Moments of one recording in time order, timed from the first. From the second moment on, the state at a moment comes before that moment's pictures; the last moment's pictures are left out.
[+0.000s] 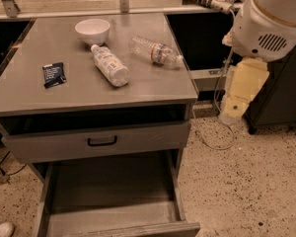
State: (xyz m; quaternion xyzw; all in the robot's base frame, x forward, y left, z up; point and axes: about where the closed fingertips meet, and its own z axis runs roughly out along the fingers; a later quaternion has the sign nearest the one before) arm 0.458 -0.155 0.980 -0.62 0.77 -0.03 0.15
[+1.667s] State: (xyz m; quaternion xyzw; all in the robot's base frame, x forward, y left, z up) arm 0.549 -0.020 0.958 -0.57 0.80 0.02 0.18
